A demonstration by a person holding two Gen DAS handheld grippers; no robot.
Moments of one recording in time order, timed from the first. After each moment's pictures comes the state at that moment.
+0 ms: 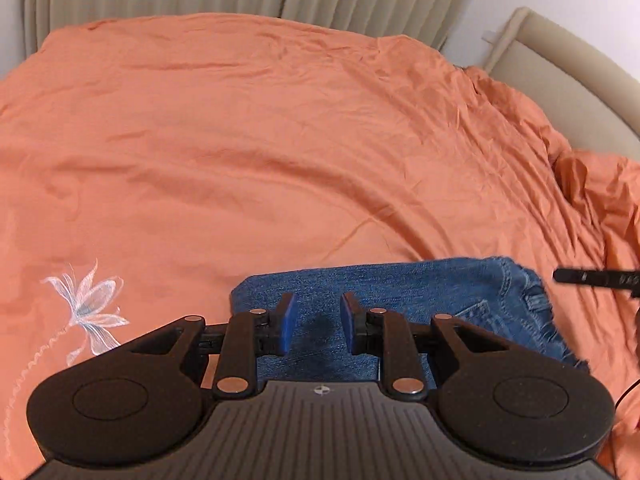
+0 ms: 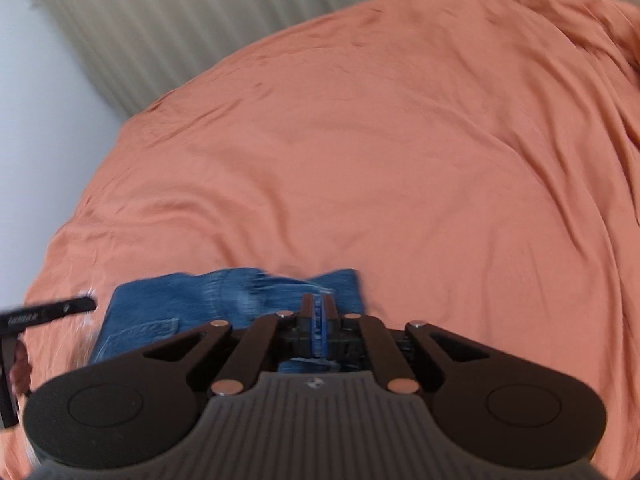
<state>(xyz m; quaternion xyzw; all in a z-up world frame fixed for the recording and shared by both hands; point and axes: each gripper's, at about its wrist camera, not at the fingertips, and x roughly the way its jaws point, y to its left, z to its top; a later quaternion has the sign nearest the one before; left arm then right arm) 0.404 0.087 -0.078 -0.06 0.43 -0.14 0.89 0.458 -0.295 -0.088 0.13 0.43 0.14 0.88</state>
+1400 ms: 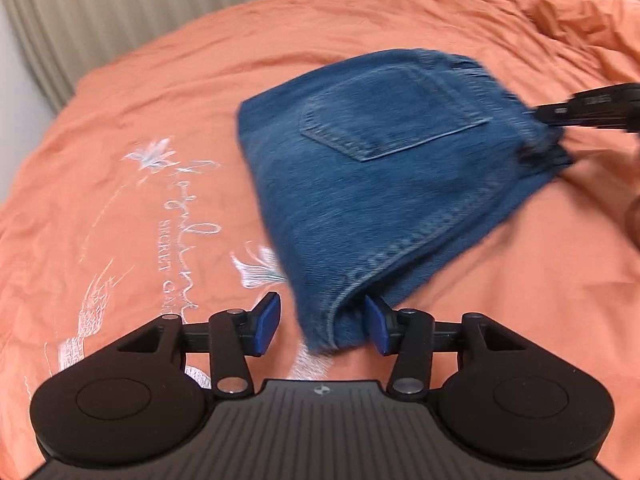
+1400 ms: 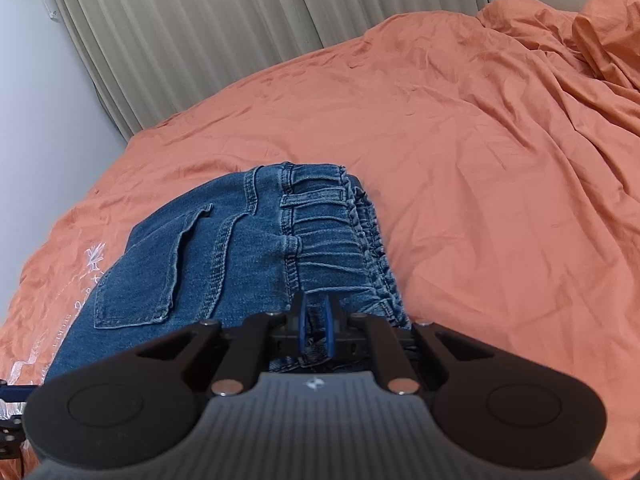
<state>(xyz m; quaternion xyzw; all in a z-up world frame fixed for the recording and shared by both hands) 0.186 0.038 -0.117 0.13 0.44 -0.06 0.89 0.308 -0.283 -0.150 0.14 0.35 0.10 0.92</state>
